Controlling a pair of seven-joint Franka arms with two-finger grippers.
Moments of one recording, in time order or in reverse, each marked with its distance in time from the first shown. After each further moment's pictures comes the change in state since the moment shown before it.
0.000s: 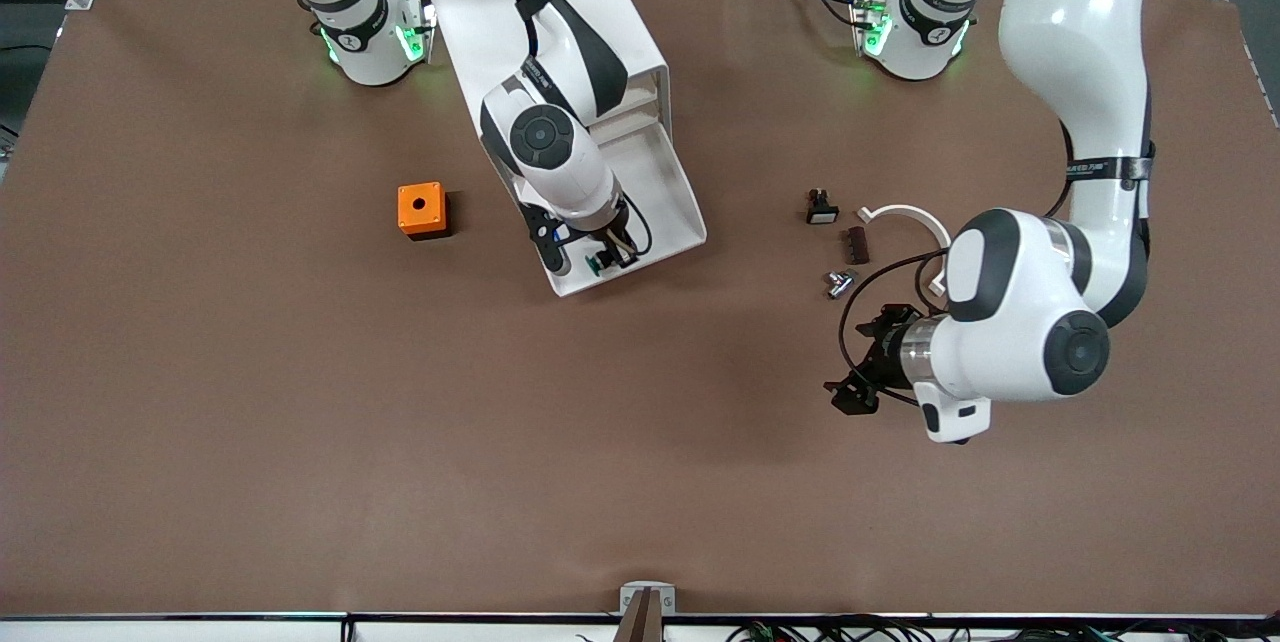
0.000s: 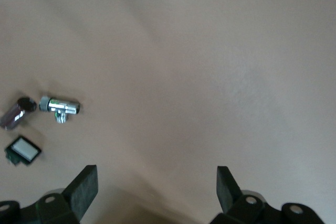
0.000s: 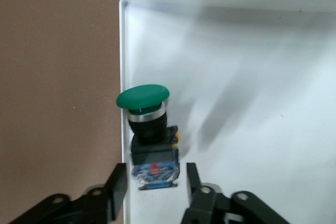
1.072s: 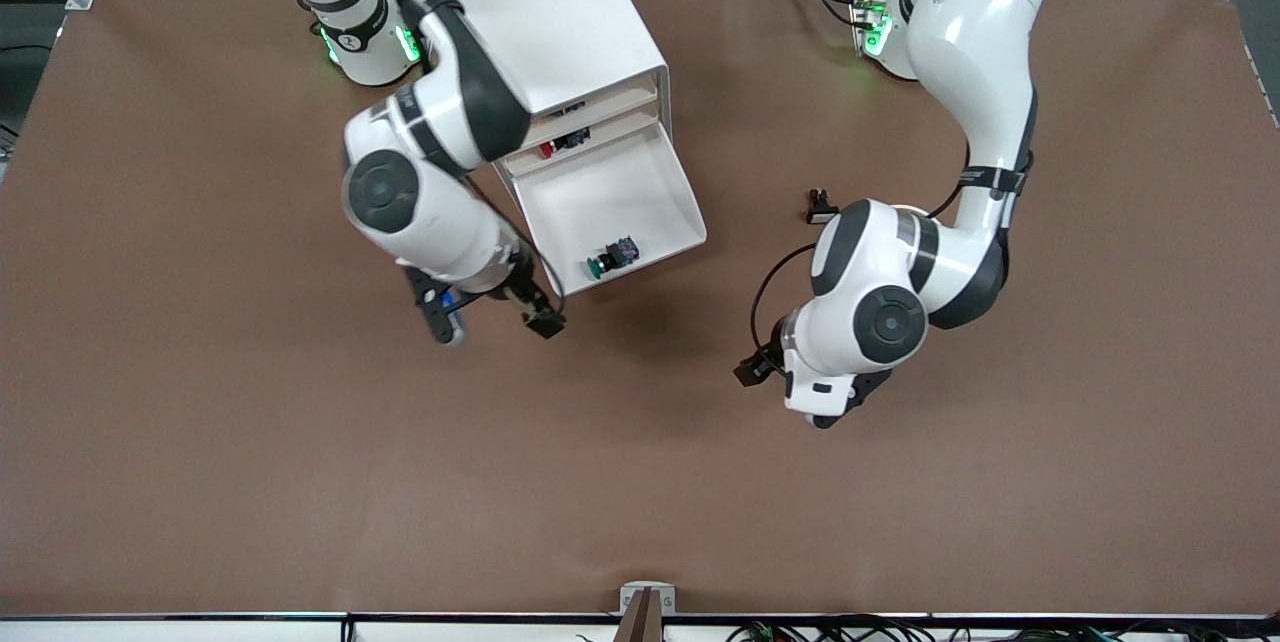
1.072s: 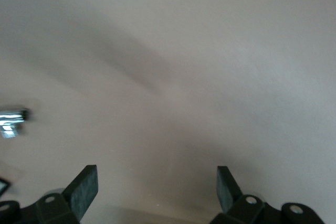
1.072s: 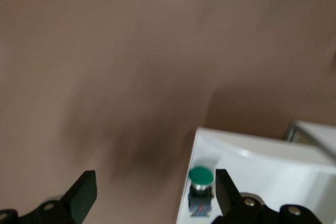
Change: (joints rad) left arm -0.173 0.077 -0.011 -0.010 0.070 0.144 0.120; right arm -0.282 -0.027 -0.036 0.302 -0.004 -0.380 -0.357
